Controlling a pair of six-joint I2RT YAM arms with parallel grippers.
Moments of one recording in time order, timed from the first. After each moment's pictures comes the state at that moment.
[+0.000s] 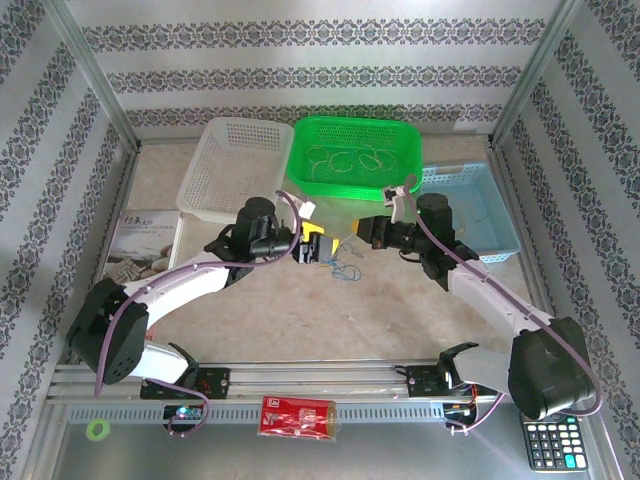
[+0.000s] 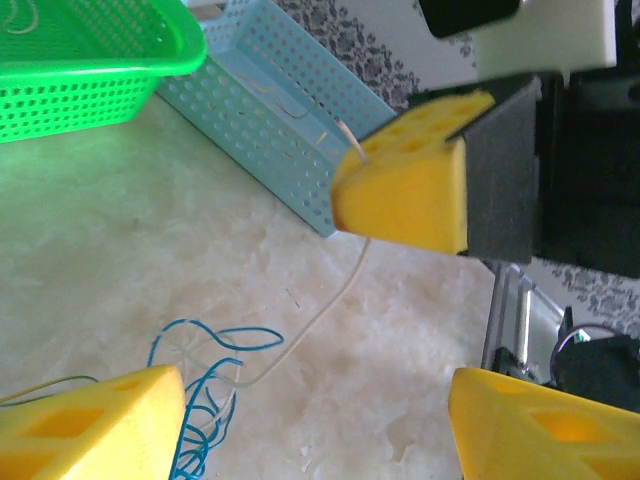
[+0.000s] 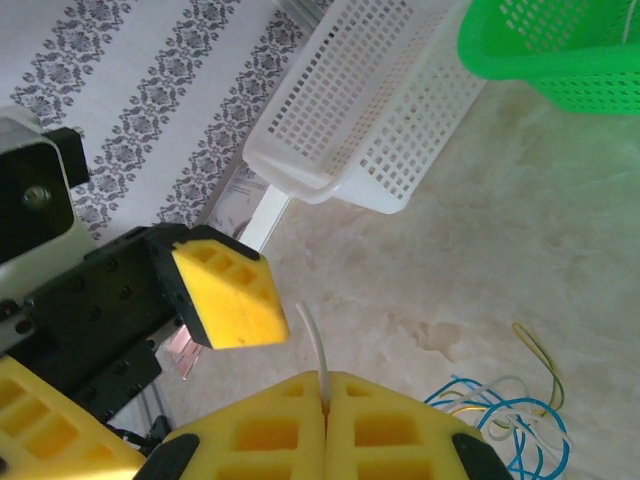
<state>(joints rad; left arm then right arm) -0.61 1.42 0.84 0.20 0.56 -0.37 0.32 1.19 0.69 0.11 -0.73 0.58</state>
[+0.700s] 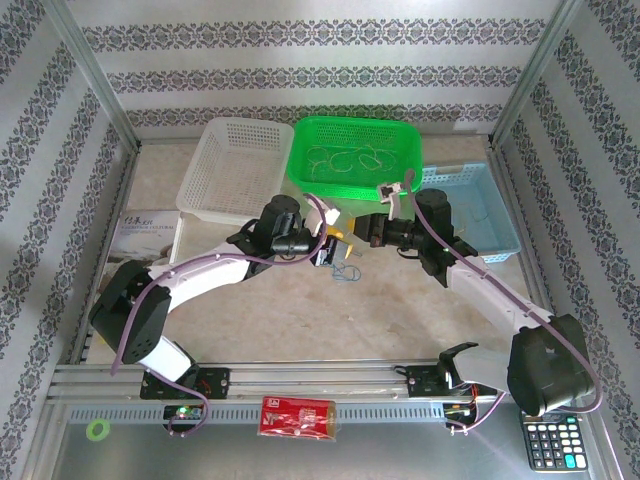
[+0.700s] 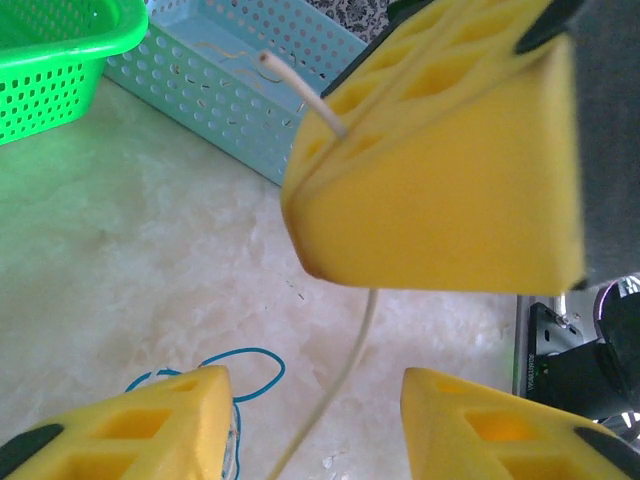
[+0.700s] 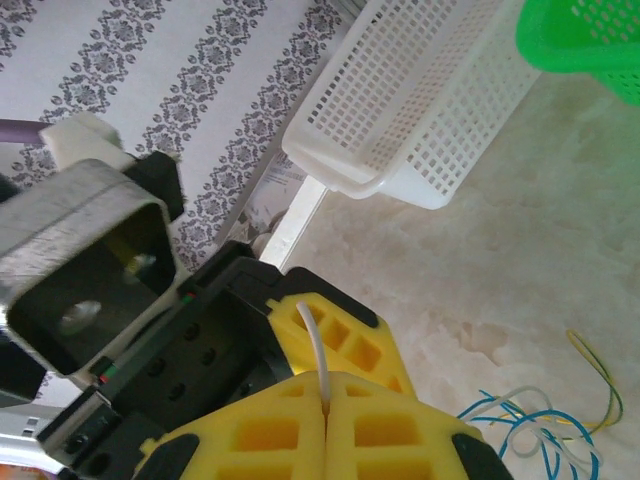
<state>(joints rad) -0.68 1.56 0.96 0.15 0.54 -0.23 0.33 1.21 0.73 0.11 -0.79 0.60</state>
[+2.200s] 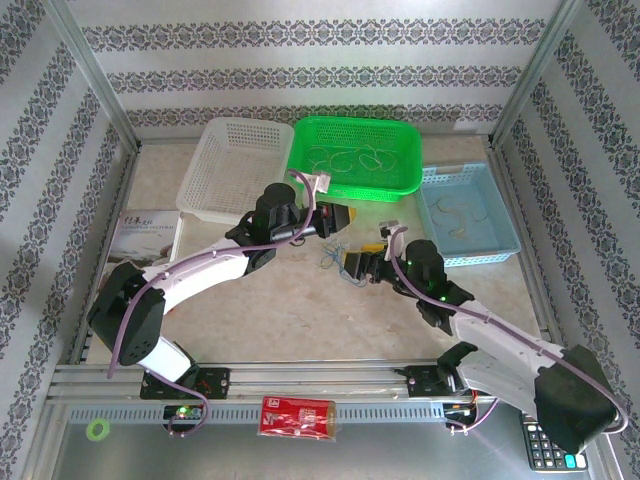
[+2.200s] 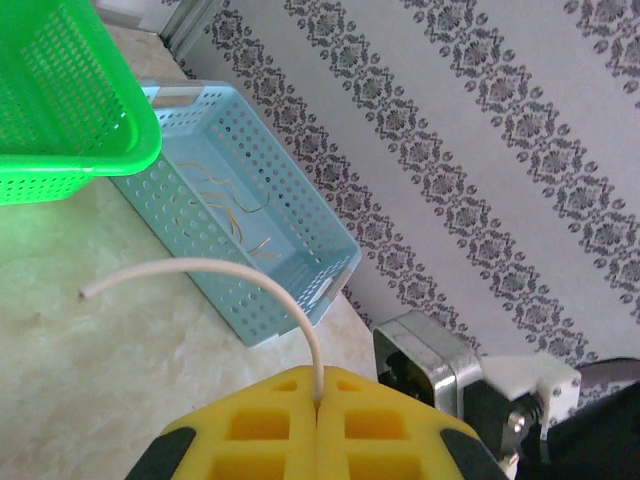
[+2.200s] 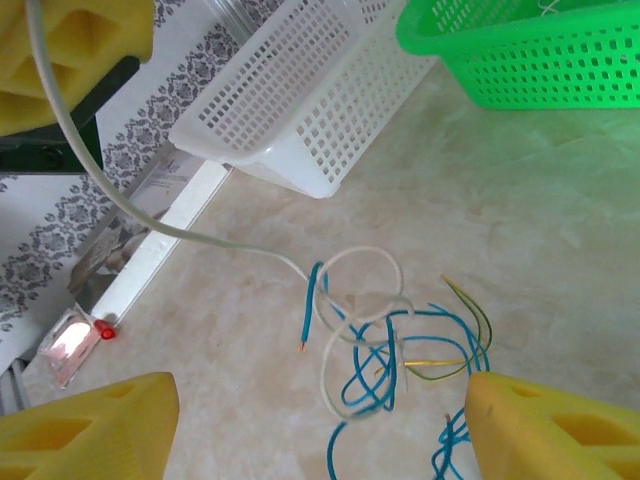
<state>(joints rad) -0.68 1.54 1.03 0.33 0.43 -0.72 0.56 0.98 0.39 0.28 -0.28 0.52</state>
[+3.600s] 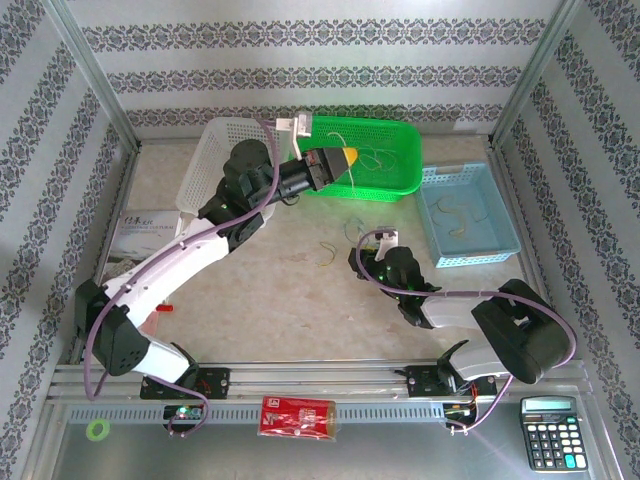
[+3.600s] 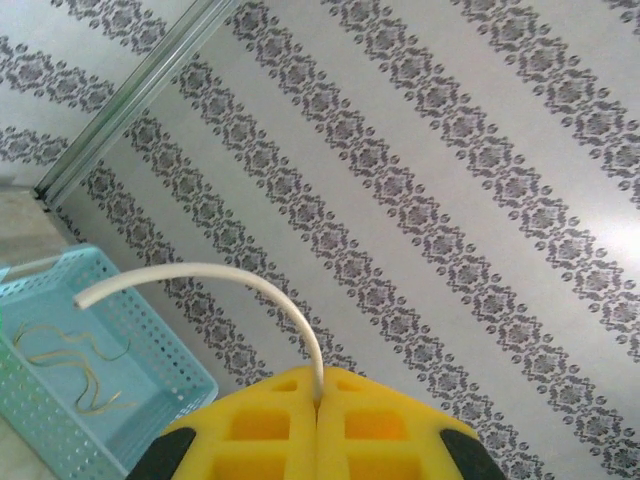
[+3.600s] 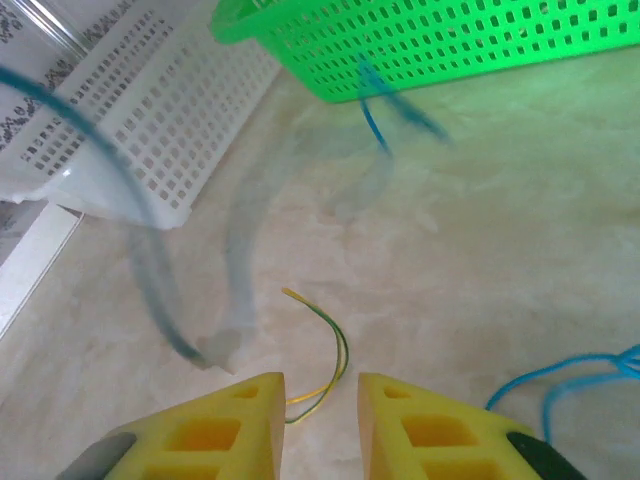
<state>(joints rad) -0.64 1.46 1.37 0.22 0.45 -0.87 0.59 1.40 0.29 0.73 0.00 0.61</state>
